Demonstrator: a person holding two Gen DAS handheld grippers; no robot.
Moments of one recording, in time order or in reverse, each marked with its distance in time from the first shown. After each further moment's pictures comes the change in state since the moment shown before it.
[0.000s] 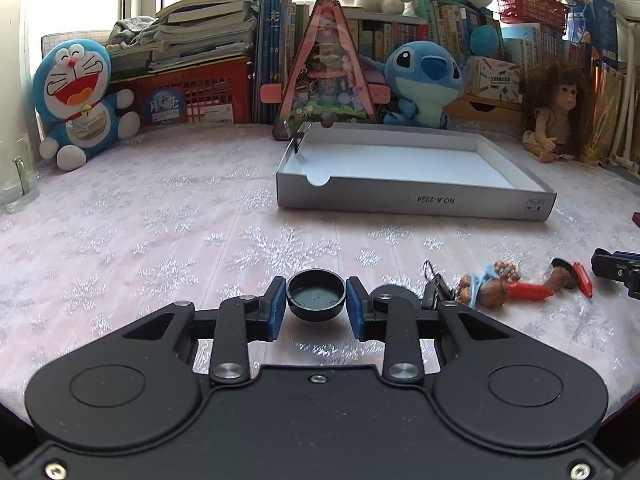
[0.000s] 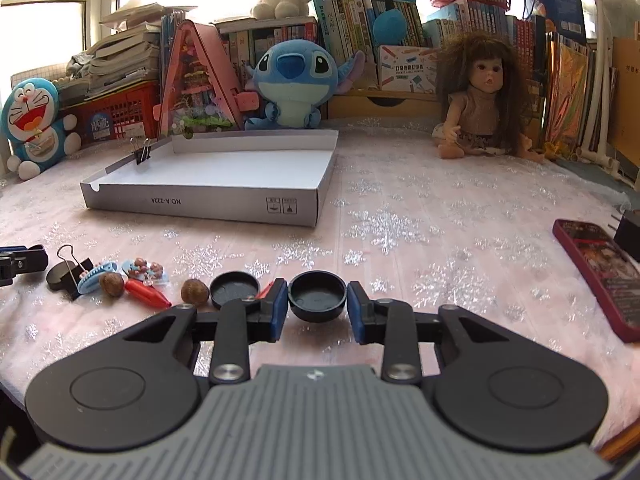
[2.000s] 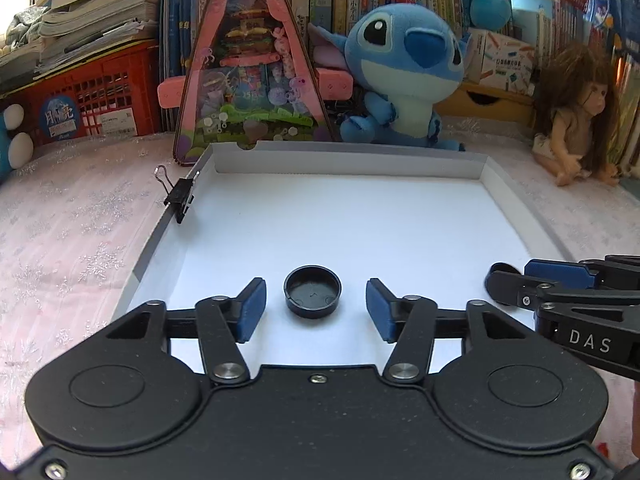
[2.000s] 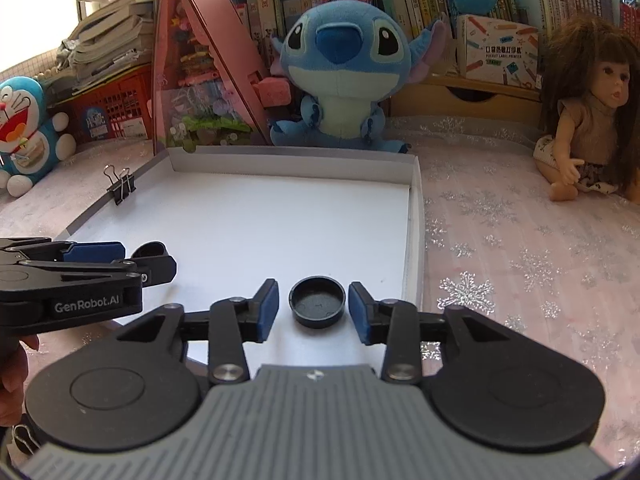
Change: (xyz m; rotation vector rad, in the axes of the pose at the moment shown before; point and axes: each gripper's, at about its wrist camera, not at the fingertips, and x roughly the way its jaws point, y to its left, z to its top) left arm 0.169 -0.058 0.113 0.022 0.137 -0.086; right arm 0.150 0.020 0.105 -0.026 0.144 0.140
